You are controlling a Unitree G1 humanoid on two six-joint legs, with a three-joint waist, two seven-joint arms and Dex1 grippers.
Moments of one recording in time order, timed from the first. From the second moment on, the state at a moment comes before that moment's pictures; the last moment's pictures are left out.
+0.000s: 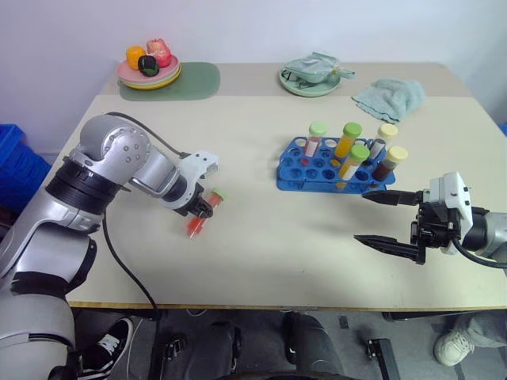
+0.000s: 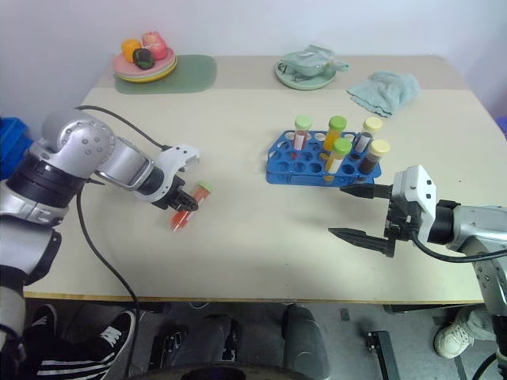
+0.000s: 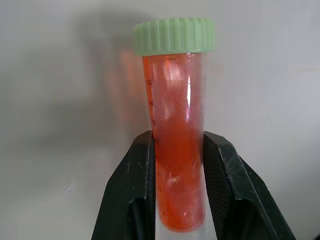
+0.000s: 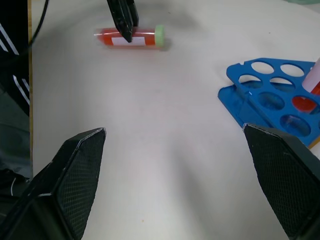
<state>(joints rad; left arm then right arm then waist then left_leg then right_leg) -1.12 0.77 -0.54 0.19 -1.19 1.61 -0.09 -0.03 -0.95 -0.32 -0.28 0.64 0.38 1.21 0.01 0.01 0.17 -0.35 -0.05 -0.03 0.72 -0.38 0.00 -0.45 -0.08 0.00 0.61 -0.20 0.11</state>
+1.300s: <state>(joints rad) -1.14 0.64 -0.54 0.30 -0.72 1.61 -0.39 -0.06 -0.93 -0.31 -0.28 0.64 0.39 1.19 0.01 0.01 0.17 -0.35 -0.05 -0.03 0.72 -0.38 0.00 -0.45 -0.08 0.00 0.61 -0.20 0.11</state>
